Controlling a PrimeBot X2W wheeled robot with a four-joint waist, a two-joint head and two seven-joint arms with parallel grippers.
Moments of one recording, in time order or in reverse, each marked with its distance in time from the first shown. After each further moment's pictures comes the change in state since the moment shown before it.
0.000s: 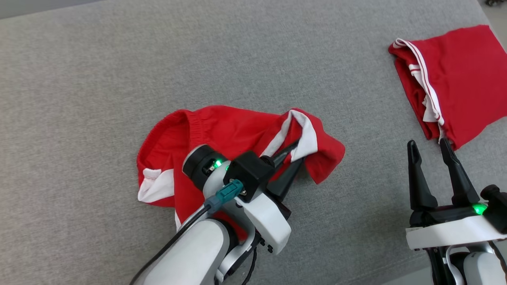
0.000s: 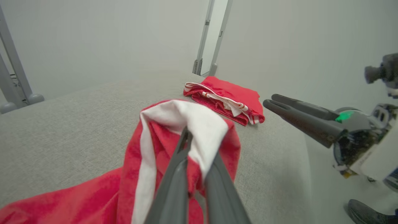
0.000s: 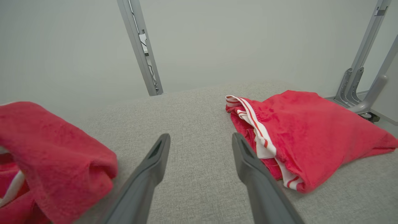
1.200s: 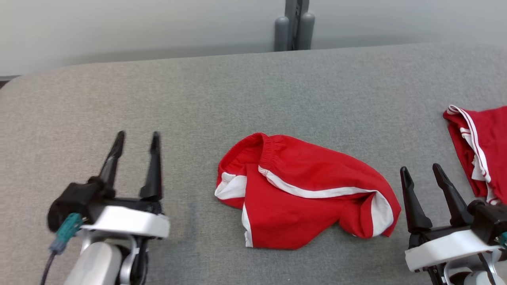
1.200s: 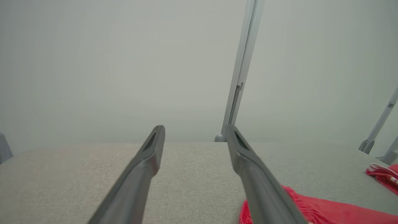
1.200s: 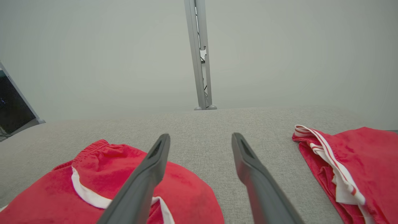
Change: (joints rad) left arm 0.213 0.155 0.351 0.099 -0.151 0.188 -0.349; right arm 0.062 -0.008 -0.003 0.019 -0.071 0.000 0.078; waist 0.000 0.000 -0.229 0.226
